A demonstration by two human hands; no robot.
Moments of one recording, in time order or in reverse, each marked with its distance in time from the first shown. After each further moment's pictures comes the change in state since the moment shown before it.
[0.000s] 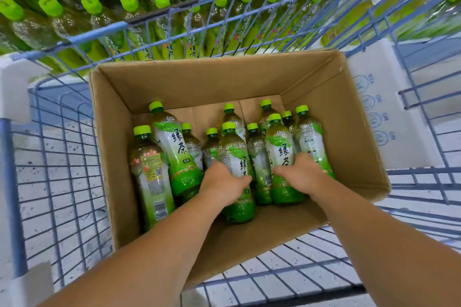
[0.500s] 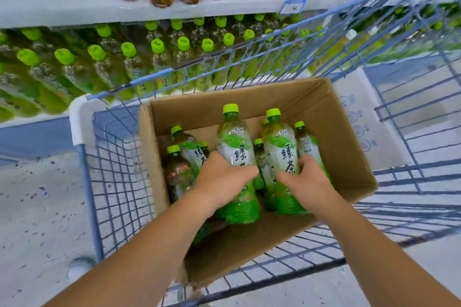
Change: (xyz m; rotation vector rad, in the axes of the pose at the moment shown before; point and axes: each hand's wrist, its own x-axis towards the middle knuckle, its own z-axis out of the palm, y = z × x) left_hand -0.075 0.023 -0.104 -0.194 -0.107 0.271; right_hand -0.118 -0.047 -0.004 0.377 0.121 -0.178
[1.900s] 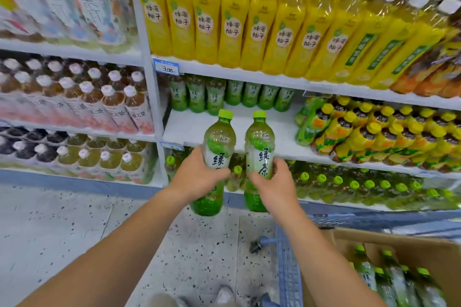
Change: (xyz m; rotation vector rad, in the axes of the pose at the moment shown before) left_hand -0.215 0.065 -0.513 -0.017 0.561 0.211; right_hand -0.210 -0.425 0.294 0.084 -0.187 -0.520
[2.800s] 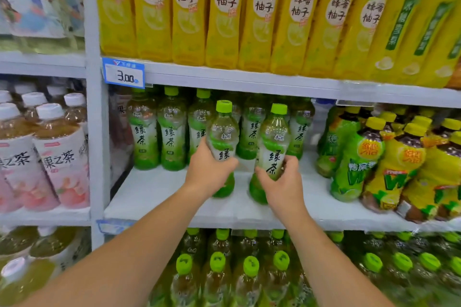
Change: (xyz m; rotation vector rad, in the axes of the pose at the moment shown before) left_hand 0.292 -0.075 0.073 -0.199 0.227 0.539; right_hand 0.282 0.101 0.096 0.146 0.382 -0.542
